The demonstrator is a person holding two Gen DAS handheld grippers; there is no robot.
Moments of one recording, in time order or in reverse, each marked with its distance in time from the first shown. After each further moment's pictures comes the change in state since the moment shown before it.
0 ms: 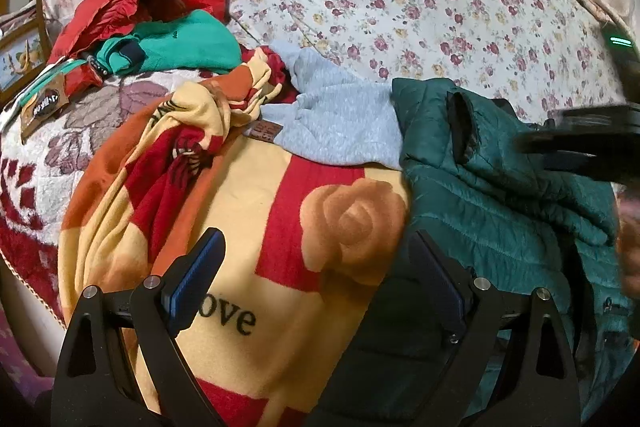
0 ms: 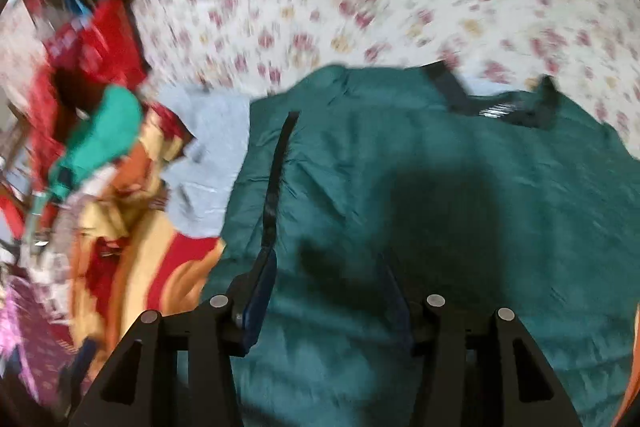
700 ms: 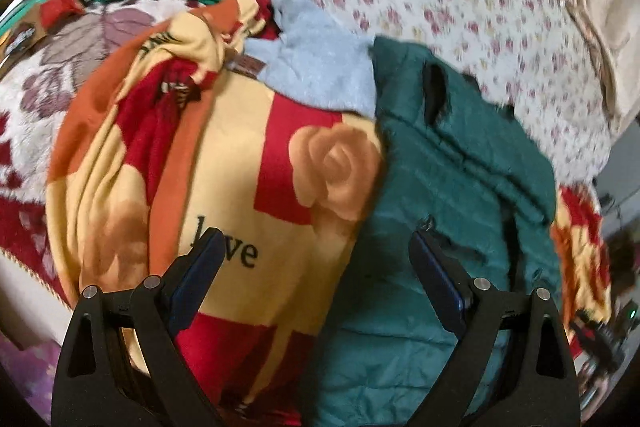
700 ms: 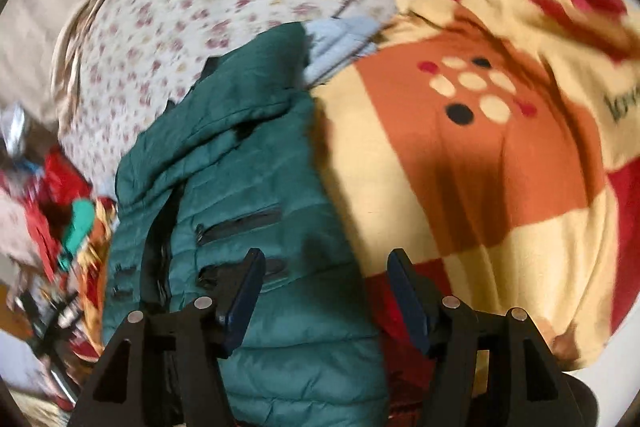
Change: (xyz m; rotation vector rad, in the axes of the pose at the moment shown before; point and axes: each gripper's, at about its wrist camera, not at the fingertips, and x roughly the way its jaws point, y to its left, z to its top) left arm -0.012 0.039 0.008 -0.080 0.297 -0.225; right arm -0.170 -0.266 -0.220 0.547 -0.114 -0.075
